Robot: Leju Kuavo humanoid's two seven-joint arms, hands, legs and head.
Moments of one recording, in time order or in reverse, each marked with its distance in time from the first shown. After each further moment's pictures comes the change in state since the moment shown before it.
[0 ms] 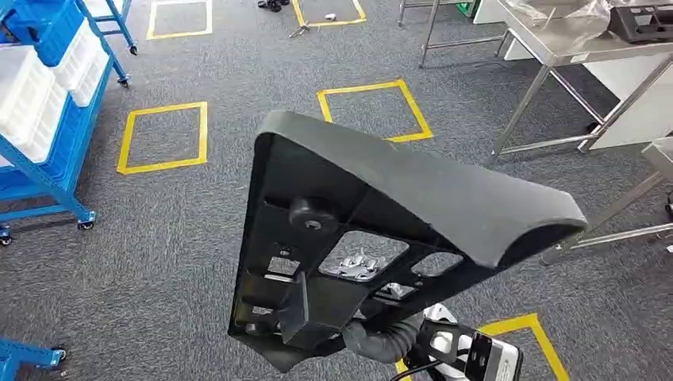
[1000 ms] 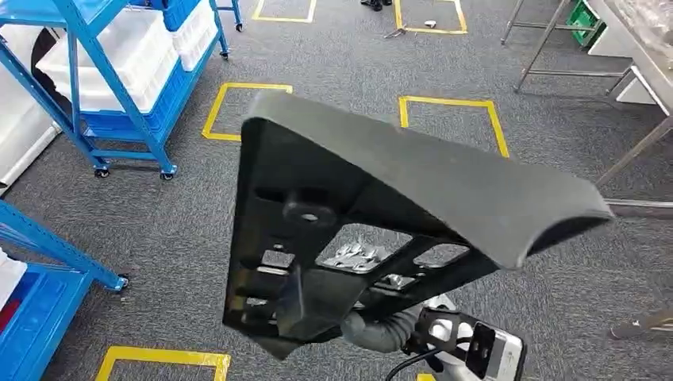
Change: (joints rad) left arm -0.014 0.024 -0.008 0.001 0.062 0.015 0.012; right arm -0.054 0.033 -0.008 0.007 0.010 0.024 0.000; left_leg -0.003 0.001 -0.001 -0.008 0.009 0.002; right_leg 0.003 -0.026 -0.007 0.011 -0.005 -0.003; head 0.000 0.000
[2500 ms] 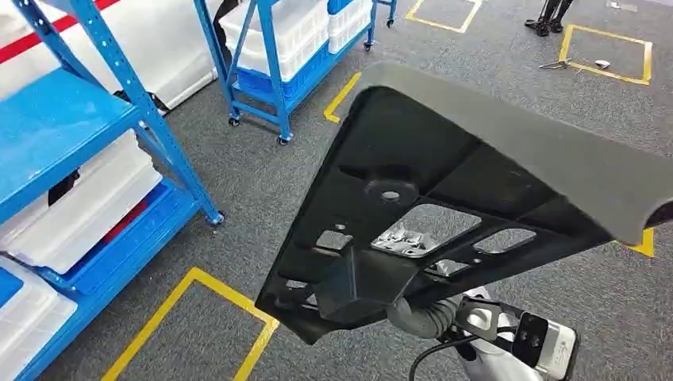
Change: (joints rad) left arm 0.002 -0.020 -0.119 0.002 -0.093 -0.023 0.027; right arm 0.001 -0.071 -0.140 -0.051 -0.052 0.082 0.000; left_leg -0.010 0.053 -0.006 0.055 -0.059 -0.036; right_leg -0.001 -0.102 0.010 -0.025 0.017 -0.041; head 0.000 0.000
